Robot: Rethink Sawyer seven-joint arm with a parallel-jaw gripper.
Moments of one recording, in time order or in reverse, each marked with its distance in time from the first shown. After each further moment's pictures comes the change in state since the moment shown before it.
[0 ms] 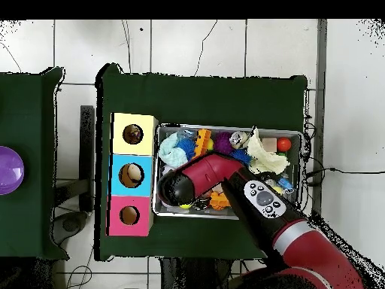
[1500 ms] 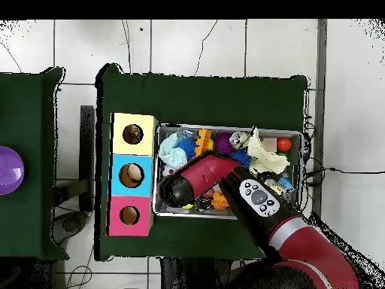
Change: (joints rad) arm 0.005 0.036 -0.004 -0.018 -0.108 0.020 -0.048
